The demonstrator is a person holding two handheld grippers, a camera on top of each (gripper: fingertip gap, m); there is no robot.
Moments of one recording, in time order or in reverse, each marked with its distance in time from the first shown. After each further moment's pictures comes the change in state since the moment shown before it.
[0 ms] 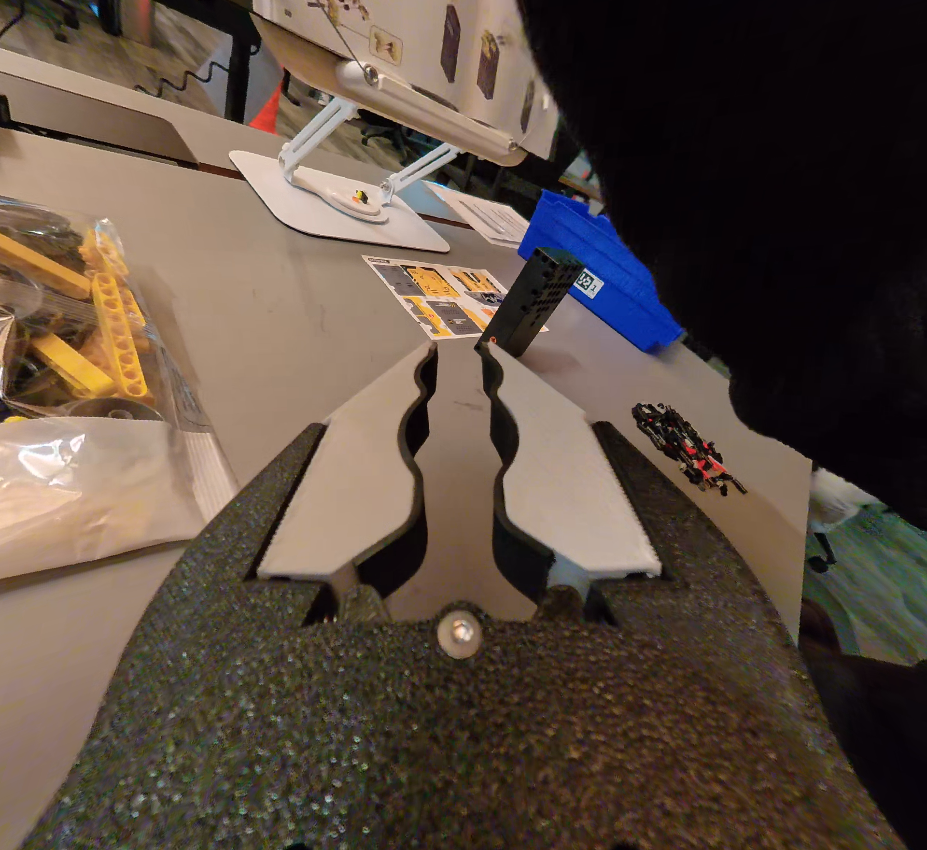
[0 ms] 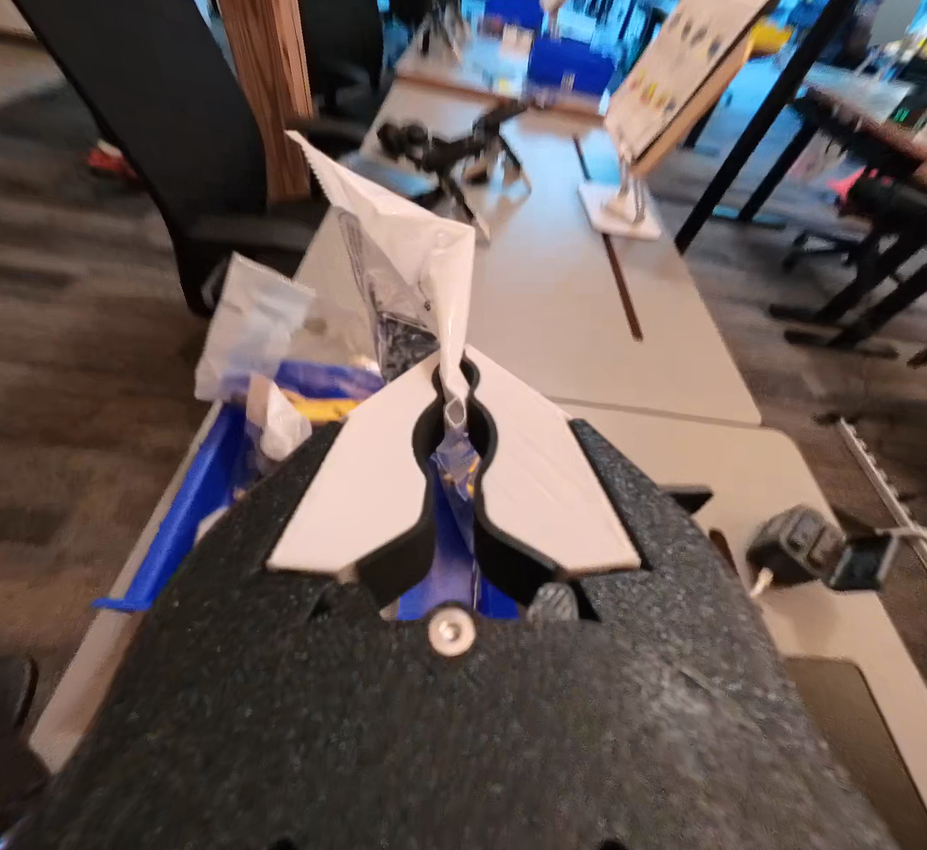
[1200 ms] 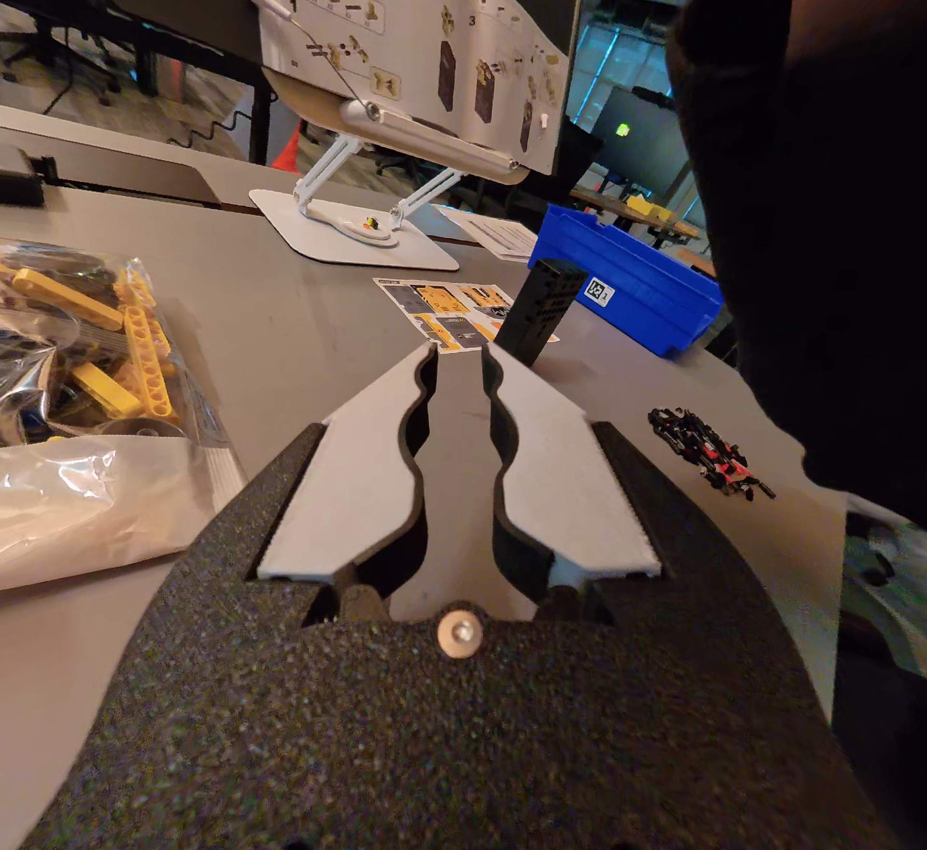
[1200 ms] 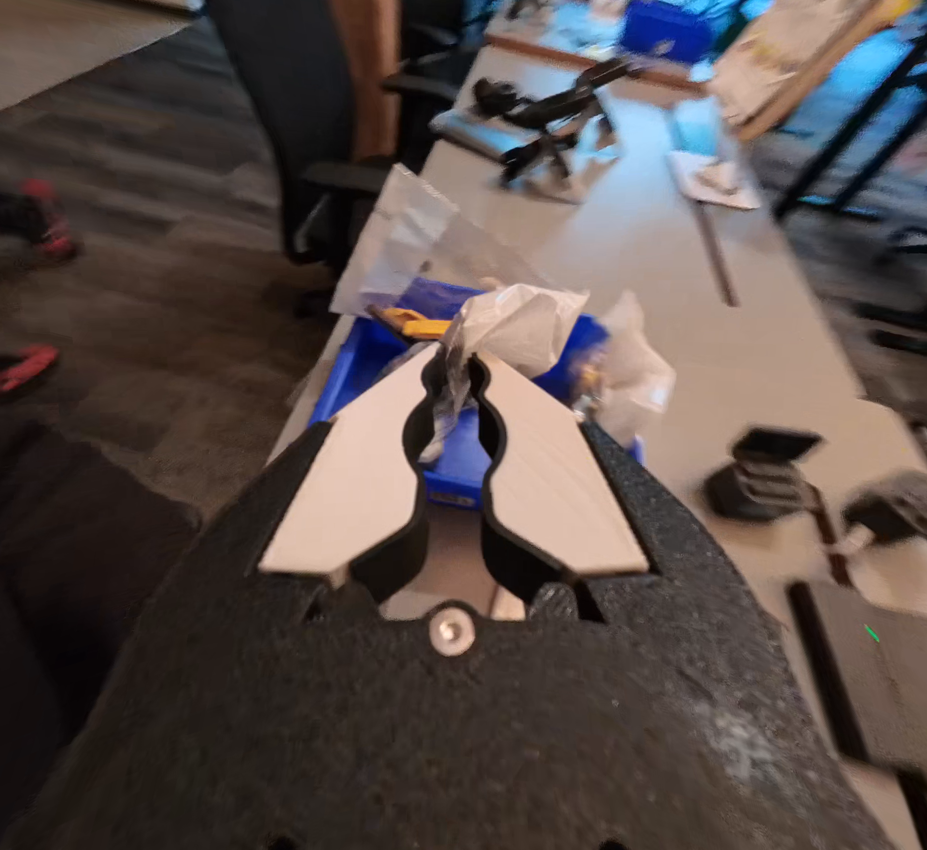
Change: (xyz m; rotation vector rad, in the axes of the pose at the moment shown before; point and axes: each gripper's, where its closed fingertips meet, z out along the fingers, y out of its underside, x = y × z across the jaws) left arm 0.003 -0.006 -0.005 0.045 -0.023 0.069; right arm -0.095 0.041 -0.069 -0.049 -0.129 -0.030
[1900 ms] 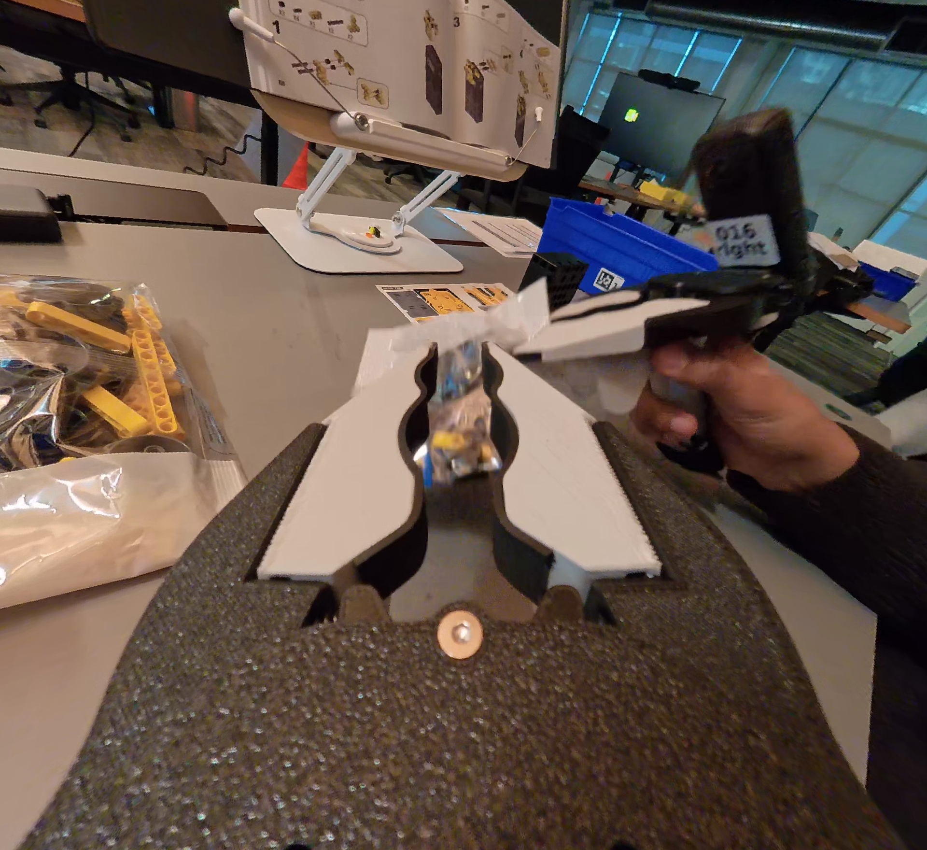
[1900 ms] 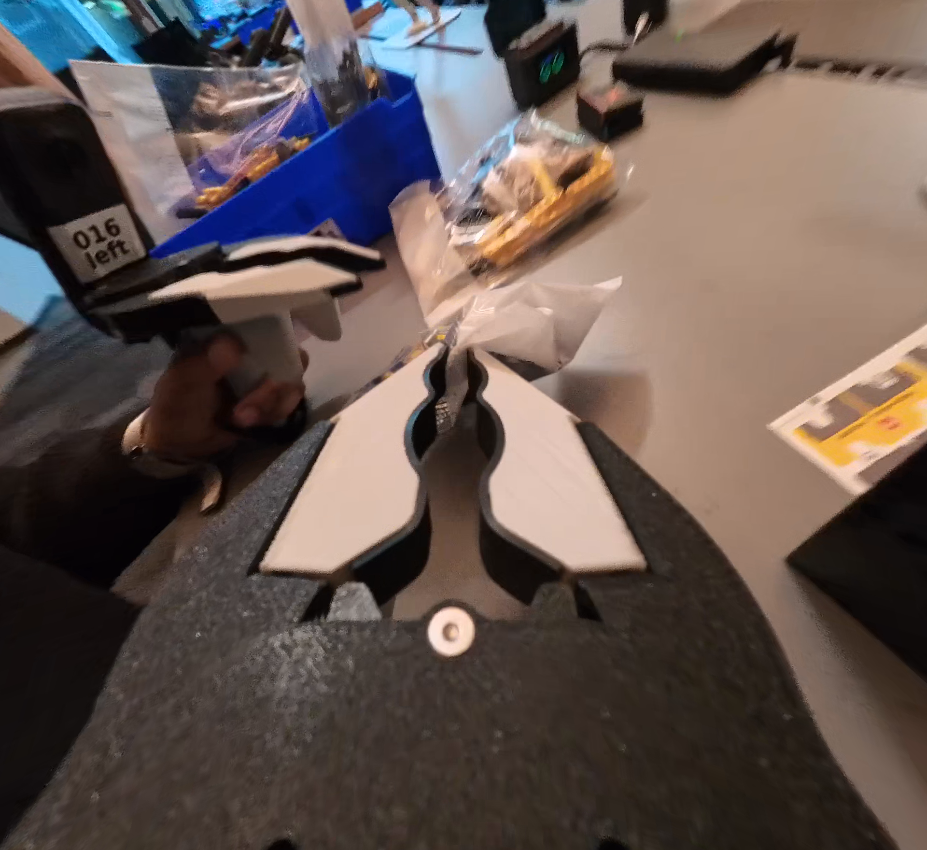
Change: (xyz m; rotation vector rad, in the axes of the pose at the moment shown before) left arm 0.007 0.000 0.001 0.003 -0.014 0.083; right arm -0.013 0.272 -0.179 0.112 0.439 0.677
